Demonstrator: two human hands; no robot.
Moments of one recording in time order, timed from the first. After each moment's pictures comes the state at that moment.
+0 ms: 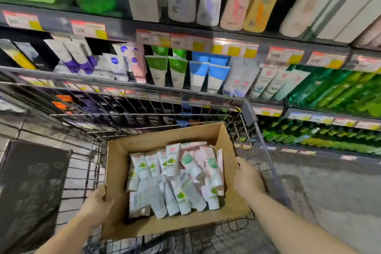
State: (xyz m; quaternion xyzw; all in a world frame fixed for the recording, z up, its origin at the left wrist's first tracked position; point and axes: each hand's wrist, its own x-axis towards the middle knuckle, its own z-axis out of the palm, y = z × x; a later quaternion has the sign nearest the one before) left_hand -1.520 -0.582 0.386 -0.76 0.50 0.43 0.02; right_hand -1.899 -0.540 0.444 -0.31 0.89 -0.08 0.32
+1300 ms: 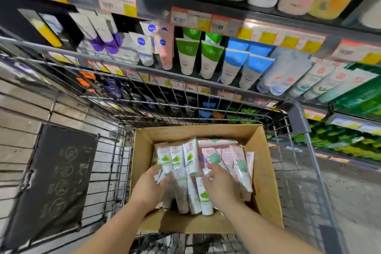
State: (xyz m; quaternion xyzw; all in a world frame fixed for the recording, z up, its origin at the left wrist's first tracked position) left_hand -1.594 -0.593 0.403 -0.73 0.49 0.48 -0.02; right_hand -1.794 -0.570 0.398 -0.47 0.80 -0.02 0.36
